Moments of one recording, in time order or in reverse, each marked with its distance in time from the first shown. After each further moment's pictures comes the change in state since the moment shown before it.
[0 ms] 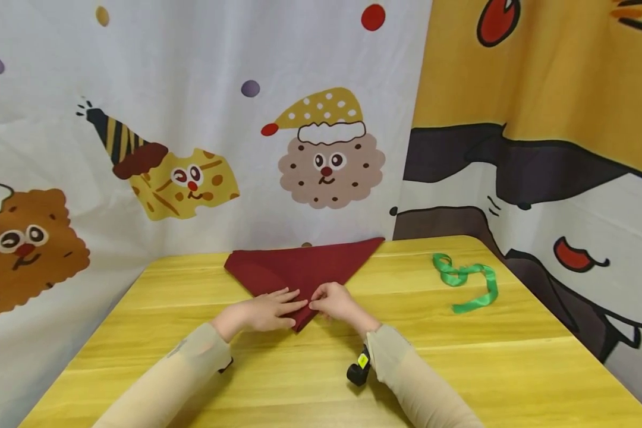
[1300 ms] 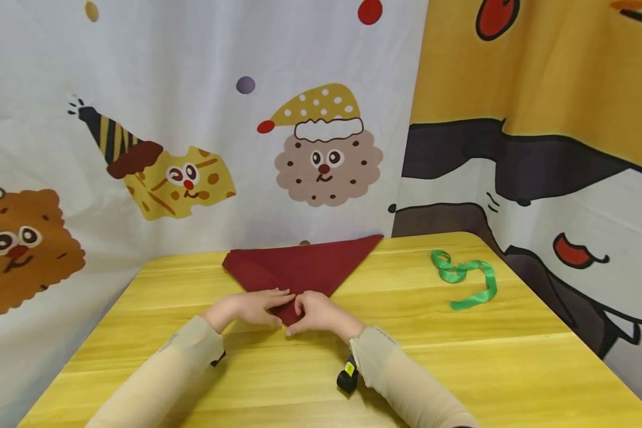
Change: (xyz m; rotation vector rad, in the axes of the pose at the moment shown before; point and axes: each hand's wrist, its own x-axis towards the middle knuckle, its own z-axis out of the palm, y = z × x) left_hand 0.001 -0.022 -0.010 -0.123 -0.078 0.051; right_hand 0.001 -0.014 0.023 -0.369 -0.153 -0.308
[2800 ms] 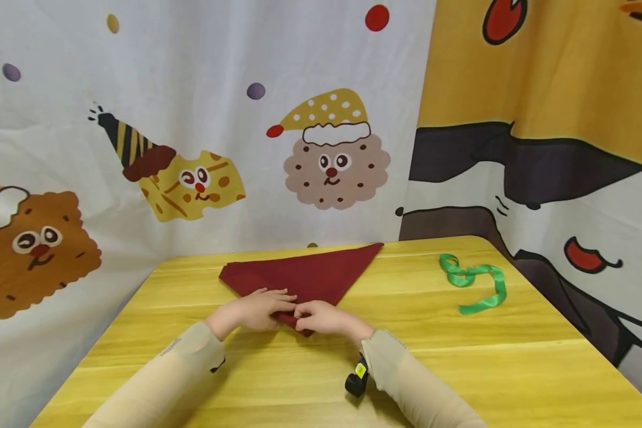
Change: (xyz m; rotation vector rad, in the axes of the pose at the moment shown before) left_hand -0.012 0.002 0.008 0.212 0.138 0.028; right_hand -0.011 -0.010 -0.001 0.462 -0.187 0.073
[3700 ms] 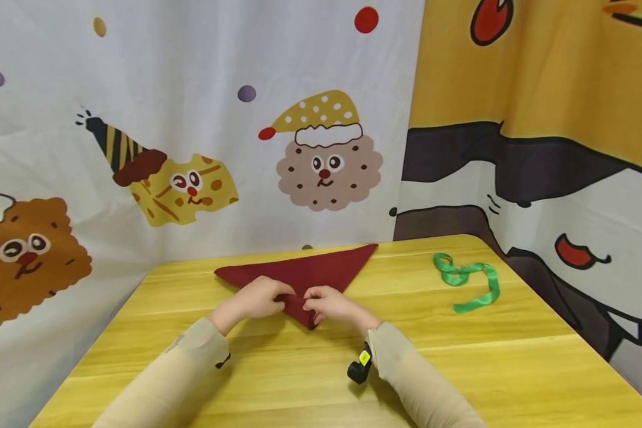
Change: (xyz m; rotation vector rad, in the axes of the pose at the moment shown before) left_hand 0.025 0.001 -0.011 0.031 0.284 0.055; right_hand -0.001 0.012 -0.027 0.269 0.158 0.067
